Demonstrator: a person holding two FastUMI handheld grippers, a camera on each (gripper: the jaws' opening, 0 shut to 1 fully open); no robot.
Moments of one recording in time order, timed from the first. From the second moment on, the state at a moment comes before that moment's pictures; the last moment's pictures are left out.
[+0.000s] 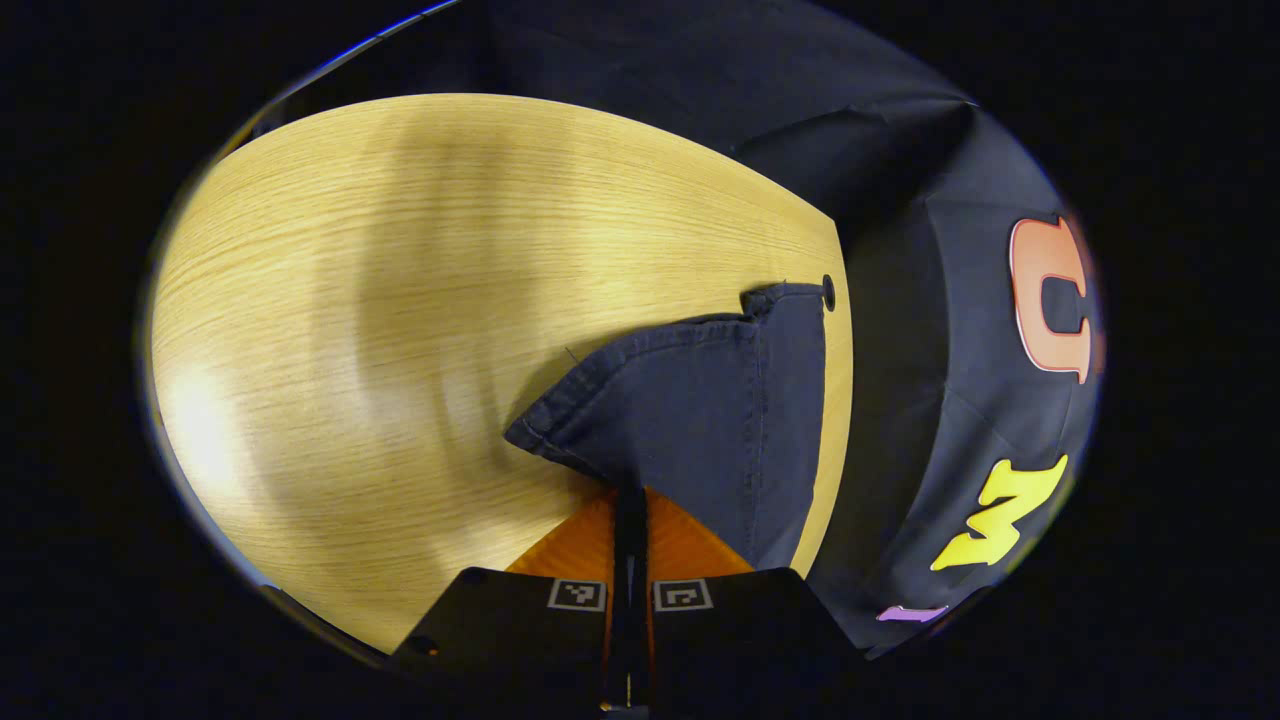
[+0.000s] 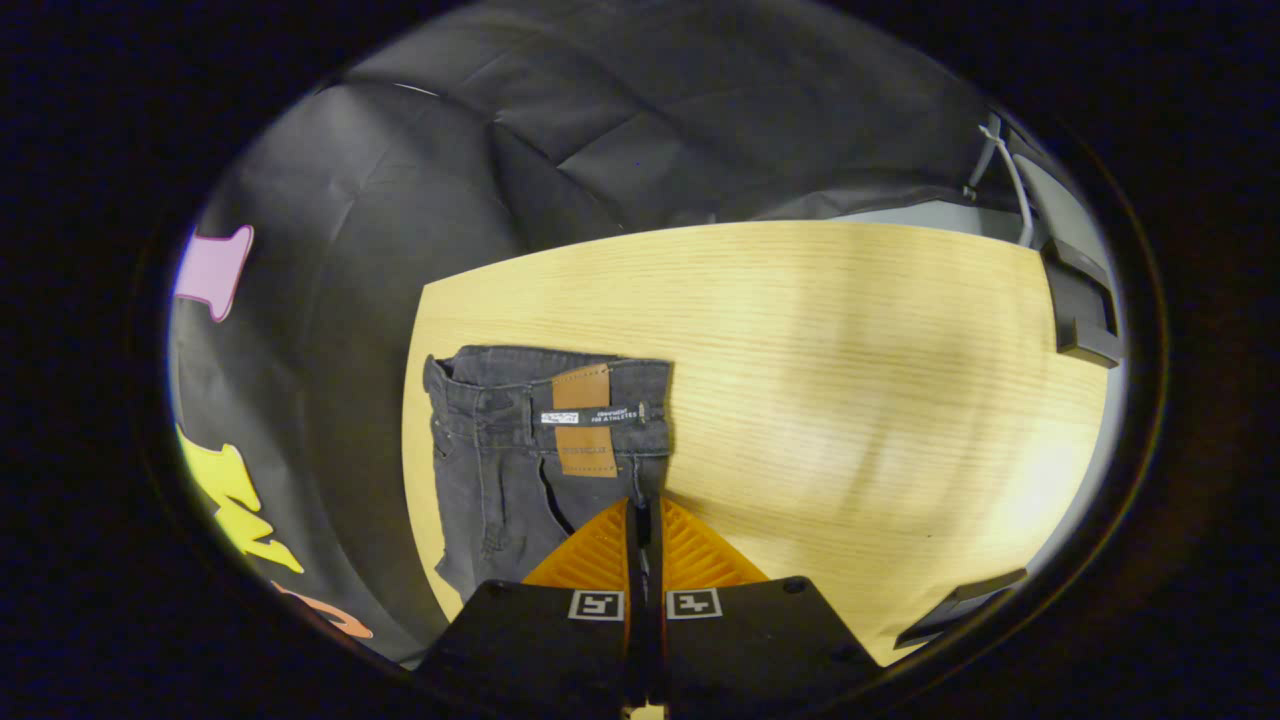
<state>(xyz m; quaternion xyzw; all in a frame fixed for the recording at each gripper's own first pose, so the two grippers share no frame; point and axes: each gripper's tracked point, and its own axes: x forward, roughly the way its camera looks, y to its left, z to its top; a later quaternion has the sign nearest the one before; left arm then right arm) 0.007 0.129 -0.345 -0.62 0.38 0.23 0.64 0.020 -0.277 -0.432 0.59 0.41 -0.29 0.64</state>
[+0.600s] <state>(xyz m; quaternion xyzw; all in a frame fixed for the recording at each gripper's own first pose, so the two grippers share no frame) 0.036 0.132 -0.280 -0.61 0.35 0.18 0.68 0.052 -0.274 -0.364 0.59 0.37 -0.22 0.68</state>
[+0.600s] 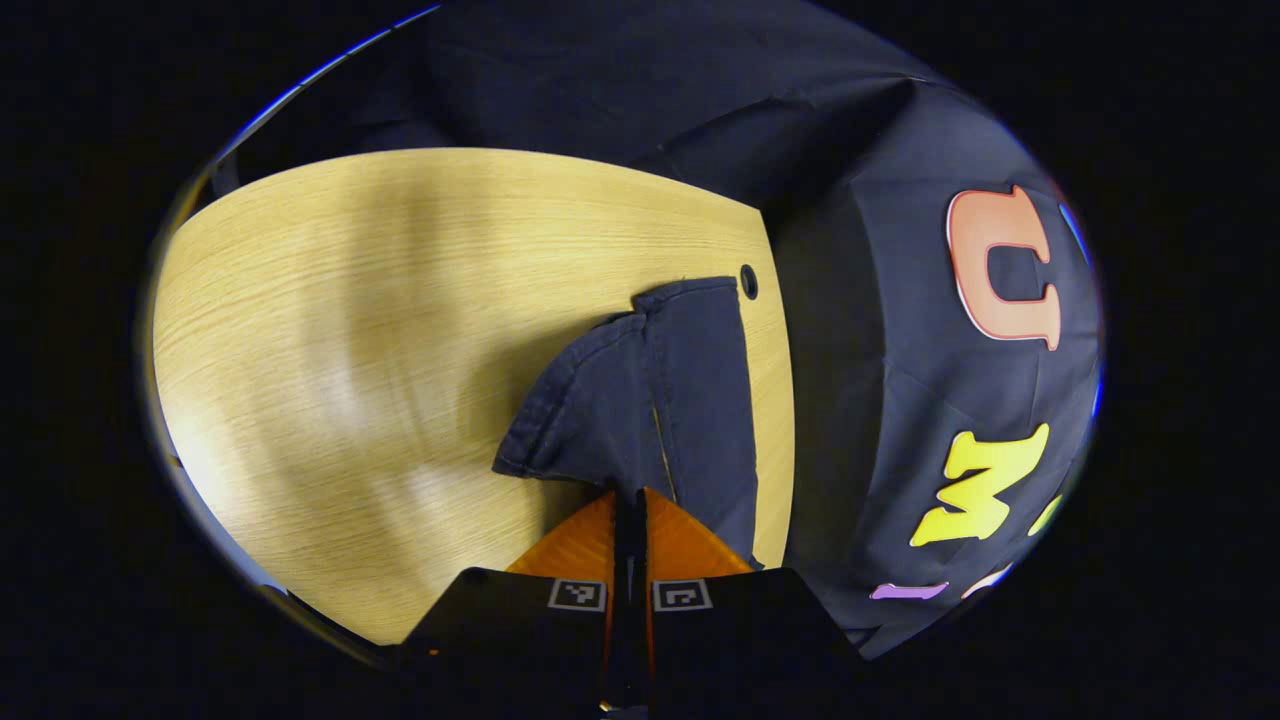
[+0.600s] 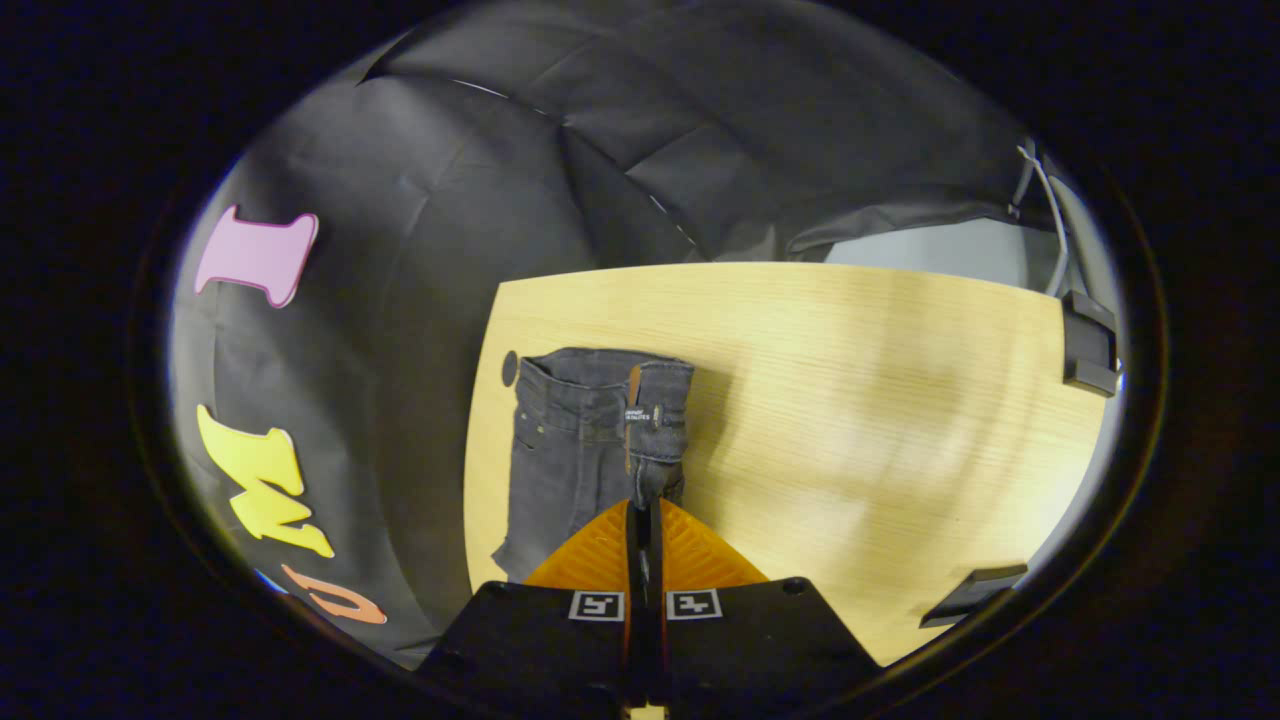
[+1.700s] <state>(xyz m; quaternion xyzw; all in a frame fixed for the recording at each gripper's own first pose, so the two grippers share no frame) 0.194 0.158 -0.229 -0.55 0.39 0.12 0.73 0.204 -0.263 -0.314 0.51 0.39 -0.14 0.76</state>
